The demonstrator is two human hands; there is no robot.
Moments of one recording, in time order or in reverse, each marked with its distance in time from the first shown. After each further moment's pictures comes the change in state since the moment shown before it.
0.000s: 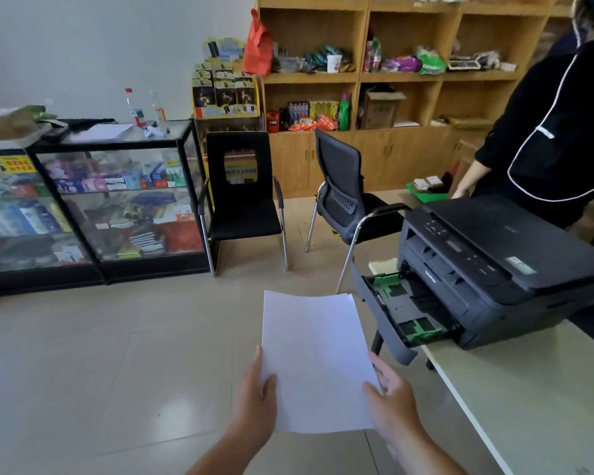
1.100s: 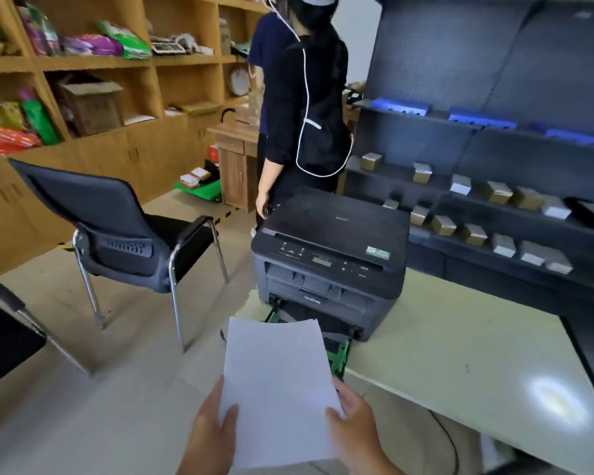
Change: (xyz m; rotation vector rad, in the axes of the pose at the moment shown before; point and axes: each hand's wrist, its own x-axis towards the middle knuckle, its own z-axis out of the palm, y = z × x) left_hand 0.364 0.031 0.101 0.224 -0.611 0.300; right_hand 0.188 -0.037 0.054 0.259 0.757 0.254
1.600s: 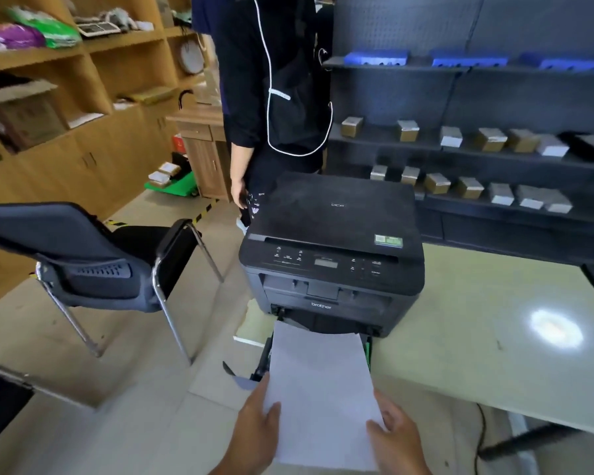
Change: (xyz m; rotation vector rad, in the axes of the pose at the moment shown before) left_hand 0.102 0.018 0.045 0.027 -0.388 0.094; right_hand 0.066 0.023 0.007 0.183 0.297 0.165
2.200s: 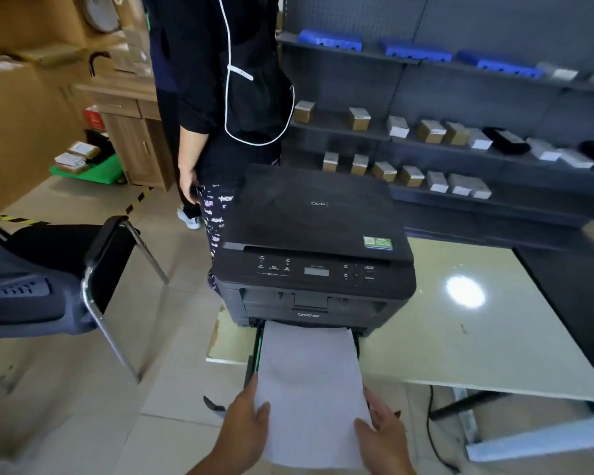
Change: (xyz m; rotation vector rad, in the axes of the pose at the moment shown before) left_hand 0.088 -0.018 -0.020 0.111 -0.287 0.018; right_hand -0.002 -0.028 0.058 0.032 0.242 0.127
